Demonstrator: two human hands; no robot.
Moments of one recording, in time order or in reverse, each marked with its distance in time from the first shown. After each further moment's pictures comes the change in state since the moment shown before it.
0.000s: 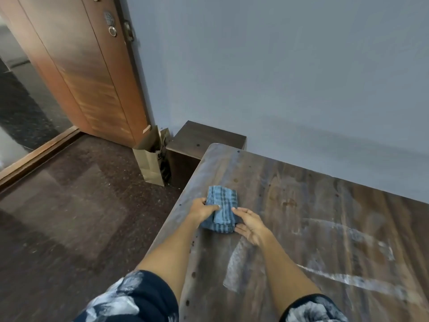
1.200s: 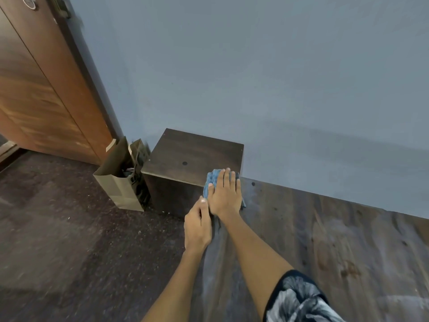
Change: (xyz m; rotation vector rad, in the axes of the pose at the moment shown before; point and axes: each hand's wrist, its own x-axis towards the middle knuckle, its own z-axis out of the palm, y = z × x) left_hand 0.215 0.036 -0.022 -0.104 0.228 0.518; right_hand 0.245 -0.128 0.152 -1.458 0.515 -0.618
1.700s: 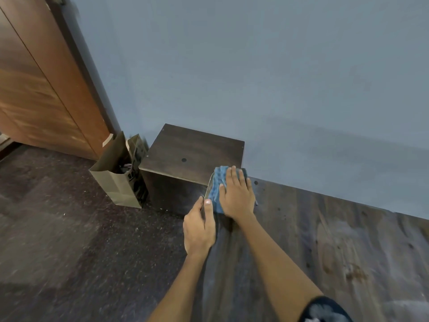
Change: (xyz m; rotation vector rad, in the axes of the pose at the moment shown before) left_hand -0.006 0.006 0.002 0.167 0.107 0.064; right_hand 0.001 0.029 -0.004 -0.047 0.001 -0.075
